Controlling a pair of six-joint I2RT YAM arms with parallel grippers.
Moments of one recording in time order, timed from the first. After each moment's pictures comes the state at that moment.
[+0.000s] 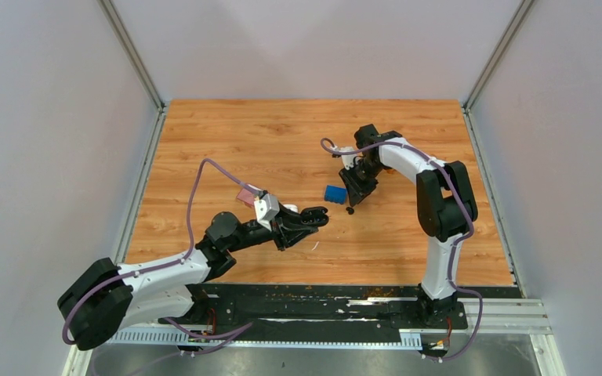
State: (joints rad) left arm -0.85 1.04 0.30 0.91 0.45 -0.24; right arm 0.35 1.99 1.48 -0.92 -0.40 -0.35
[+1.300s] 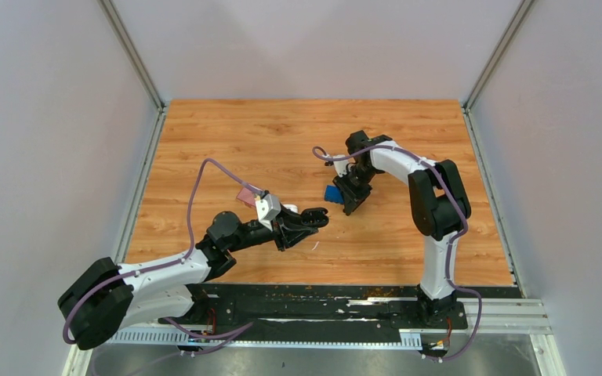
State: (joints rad) left arm -0.85 1.05 0.30 0.90 0.45 -0.24; right arm 0.40 2.03 1.47 -0.94 -0.41 -0.35
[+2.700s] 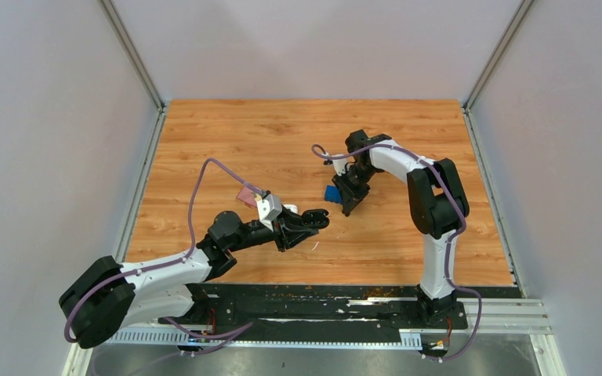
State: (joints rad) left arm -0.85 1.06 0.30 0.89 0.46 -0.24; right arm 0.40 2.05 1.49 -0.95 -0.46 -0.36
